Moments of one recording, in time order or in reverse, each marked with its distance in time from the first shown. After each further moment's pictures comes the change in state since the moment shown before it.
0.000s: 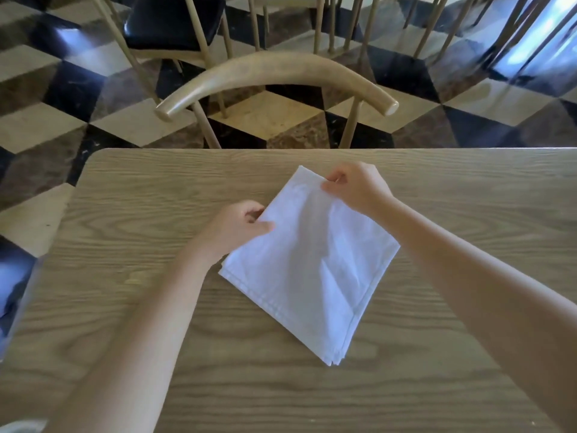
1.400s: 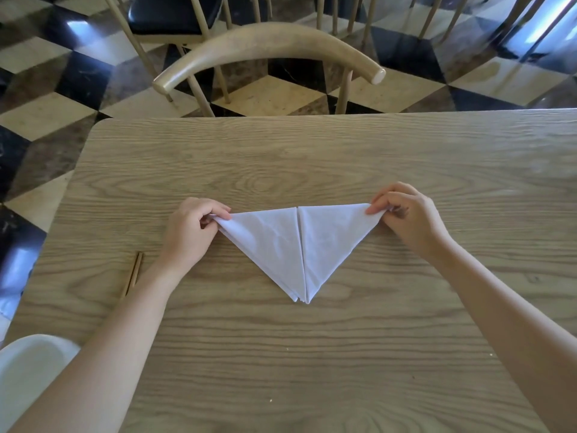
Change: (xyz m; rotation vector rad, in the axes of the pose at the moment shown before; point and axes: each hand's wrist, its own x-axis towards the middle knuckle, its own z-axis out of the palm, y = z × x) left_hand -0.059 -0.073 0.022 0.283 0.477 0.376; right_hand -0.122 0.110 -0.008 0.253 0.156 -0.255
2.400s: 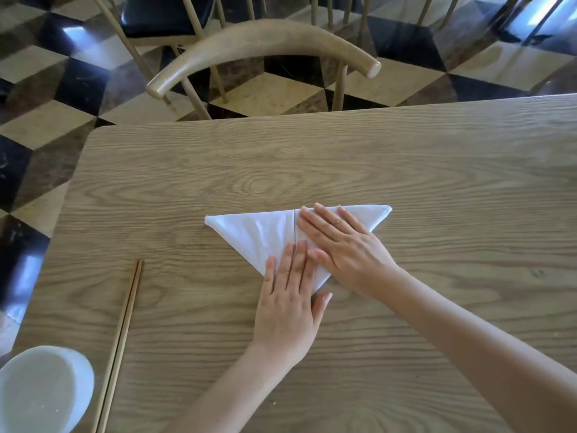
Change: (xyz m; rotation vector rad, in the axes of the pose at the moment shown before) left_hand -0.101 0.099 0.096 0.624 -0.258 0.205; right_hand -0.029 -0.035 0.066 -0.646 -0.353 -0.319
